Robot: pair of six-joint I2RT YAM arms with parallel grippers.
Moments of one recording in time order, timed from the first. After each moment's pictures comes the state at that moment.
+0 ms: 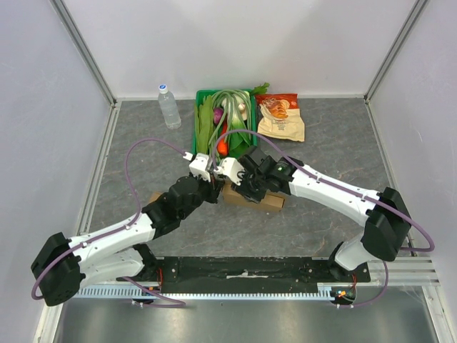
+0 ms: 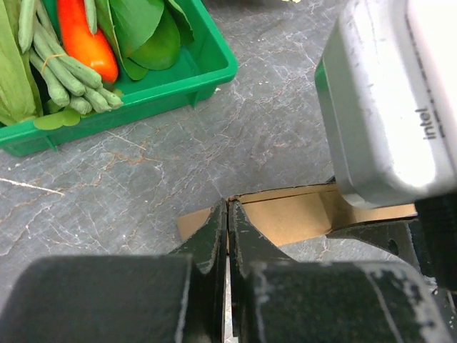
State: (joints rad) left arm -0.87 1.01 0.52 0.18 -0.24 -0.37; right arm 0.89 1.53 1.22 -0.72 -0.09 -0.31
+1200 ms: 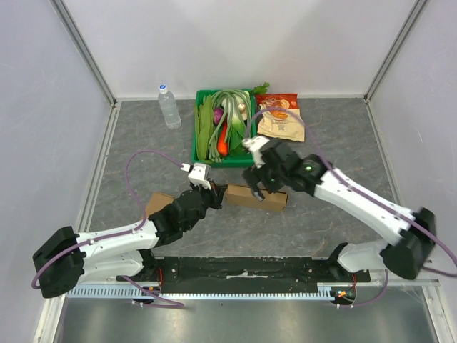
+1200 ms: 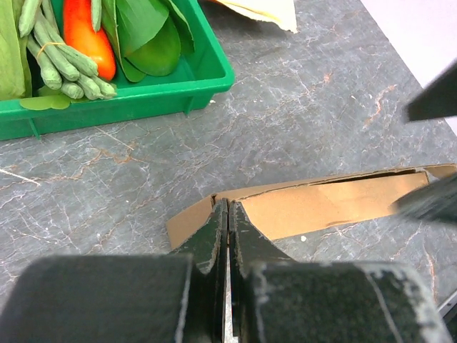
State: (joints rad) left arm -1.00 1.03 0.40 0.40 -0.46 -0.49; right arm 0.82 1.39 1.20 -0.74 0.05 0.04
